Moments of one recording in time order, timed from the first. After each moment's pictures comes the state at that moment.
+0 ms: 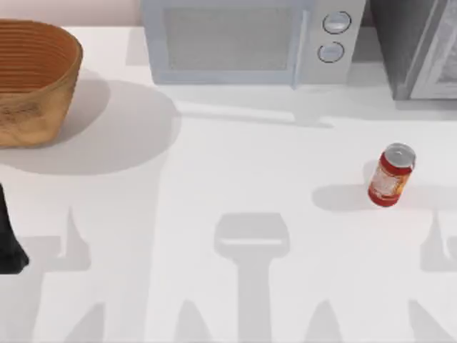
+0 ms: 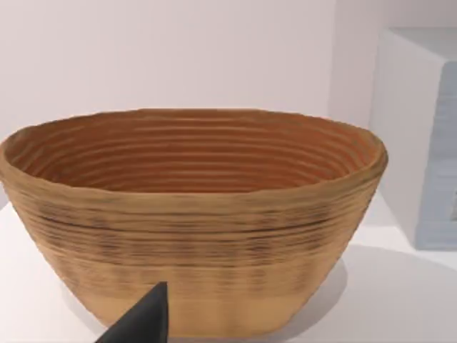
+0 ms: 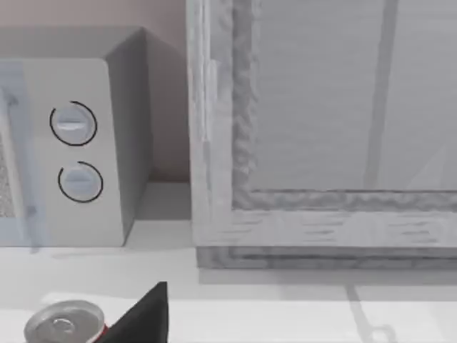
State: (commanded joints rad) left arm 0.00 0.00 0.00 0.00 0.00 0.00; right arm 0.00 0.00 0.00 0.00 0.00 0.00
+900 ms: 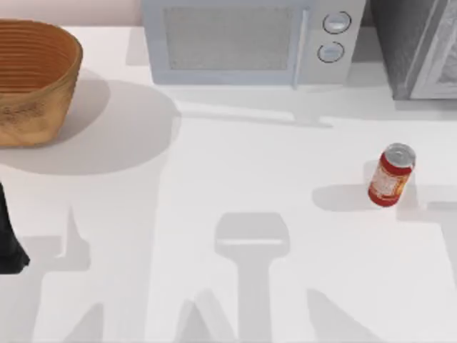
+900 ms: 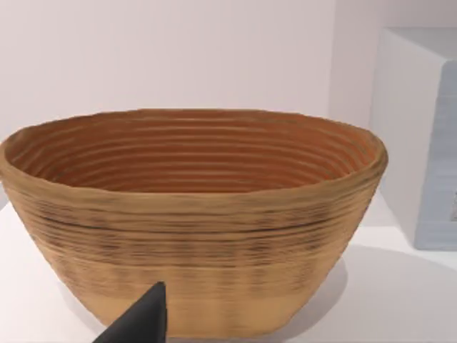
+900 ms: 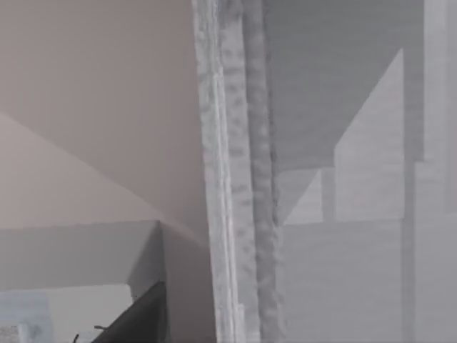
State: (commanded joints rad) left arm 0.00 0.00 0.00 0.00 0.00 0.00; right arm 0.18 0.49 0.18 0.54 0.20 0.03
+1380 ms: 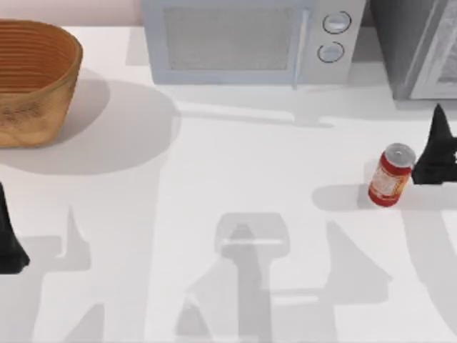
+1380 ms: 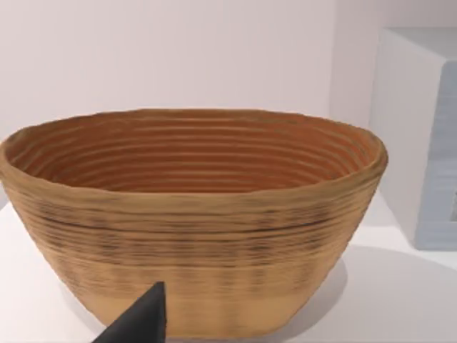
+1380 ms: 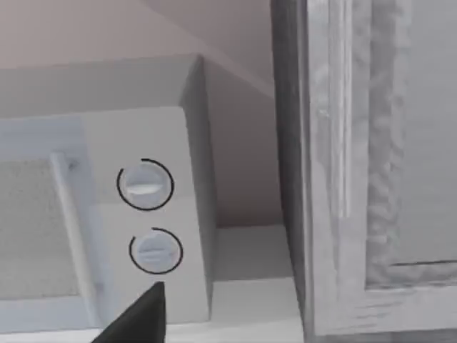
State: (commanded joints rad) left arm 0.00 0.00 0.00 0.00 0.00 0.00; right arm 0.37 1.23 0.19 1.04 0.38 0.10
